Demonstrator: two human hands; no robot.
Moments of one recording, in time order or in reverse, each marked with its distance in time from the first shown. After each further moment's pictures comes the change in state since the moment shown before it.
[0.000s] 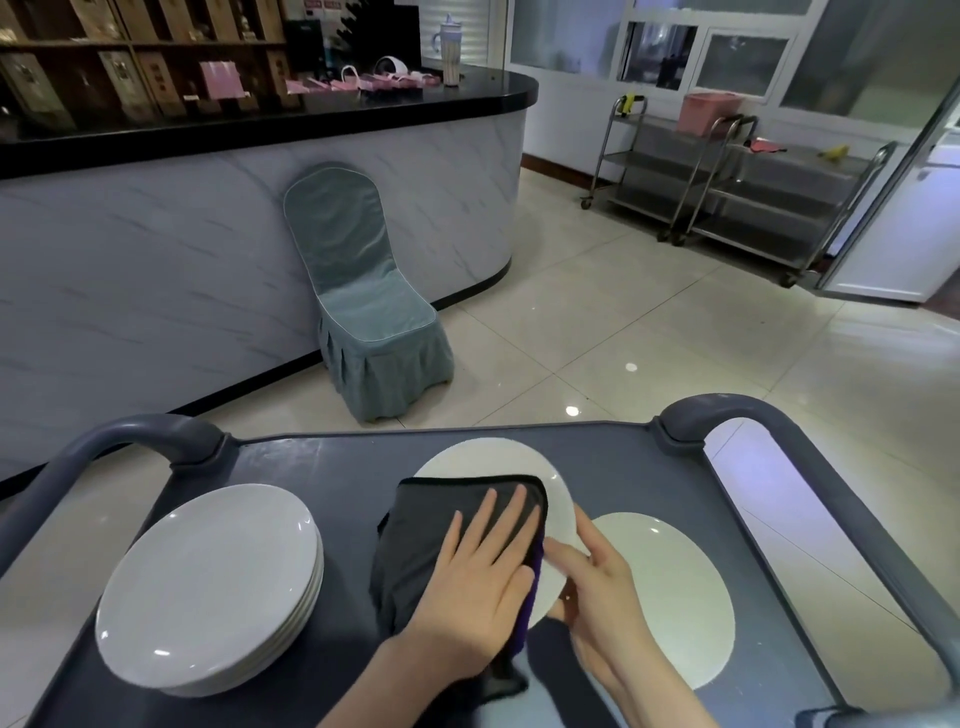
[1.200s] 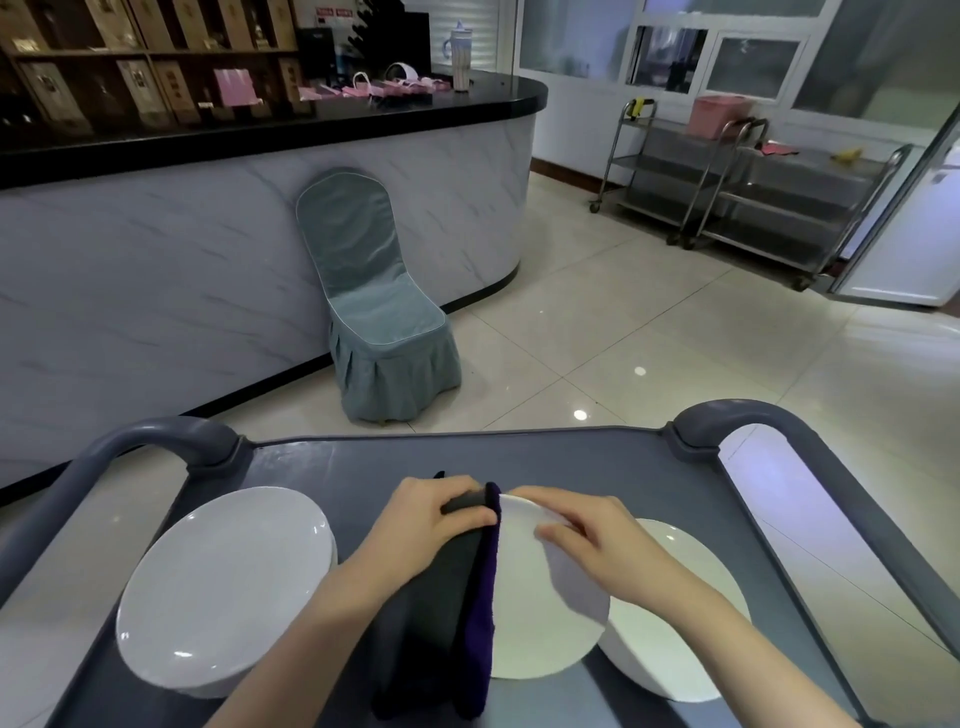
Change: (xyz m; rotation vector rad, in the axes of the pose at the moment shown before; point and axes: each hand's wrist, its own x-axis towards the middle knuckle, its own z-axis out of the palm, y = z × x) left_hand 0.017 -0.052 -0.083 -0.653 0.052 -0.159; right_hand 0.027 -0.055 0.002 -1.189 -0.430 -0.490
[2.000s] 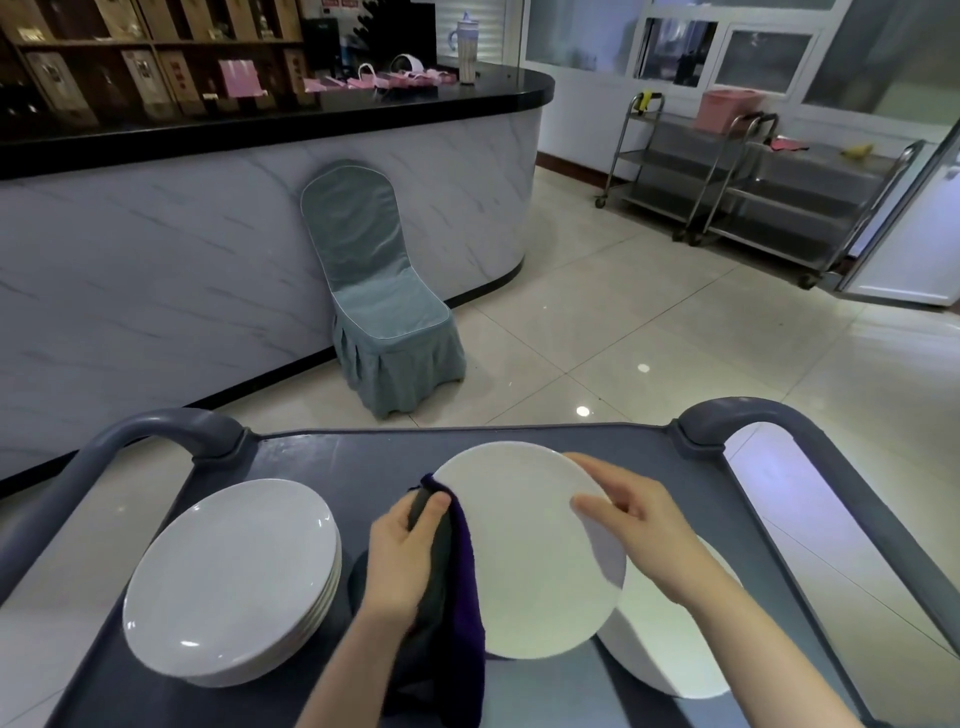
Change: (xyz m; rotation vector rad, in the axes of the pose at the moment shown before) left_hand -0.025 -0.012 0.036 -0.547 0.506 -0.460; right_hand -0.008 0.009 -0.014 0.515 0.169 0.114
